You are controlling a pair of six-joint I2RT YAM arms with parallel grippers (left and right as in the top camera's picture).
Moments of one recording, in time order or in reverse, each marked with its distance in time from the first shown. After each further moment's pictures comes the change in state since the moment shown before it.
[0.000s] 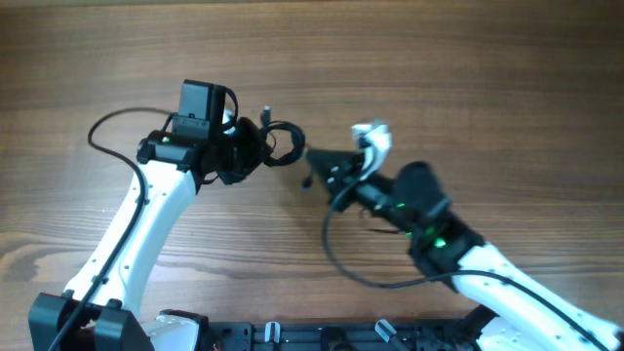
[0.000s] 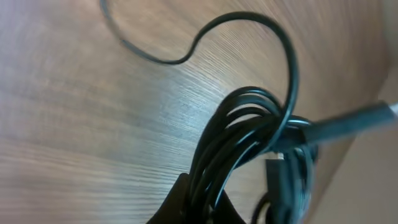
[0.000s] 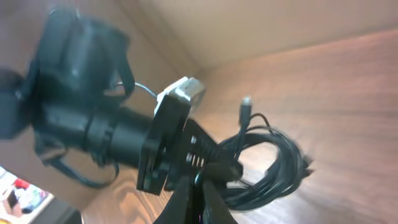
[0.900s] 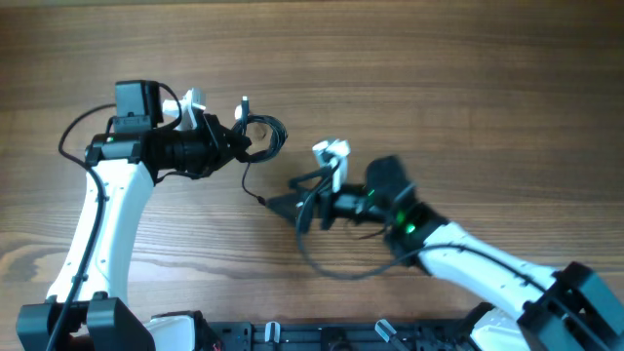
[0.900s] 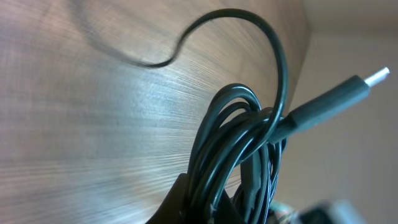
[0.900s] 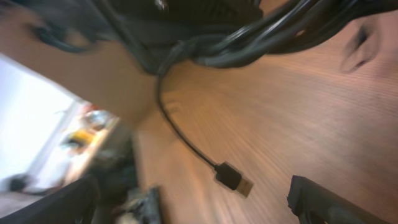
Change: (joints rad) left arm 0.270 0.001 -0.001 -0.058 0.387 0.216; right arm 0.080 0.280 0.002 0.120 -0.276 0.050
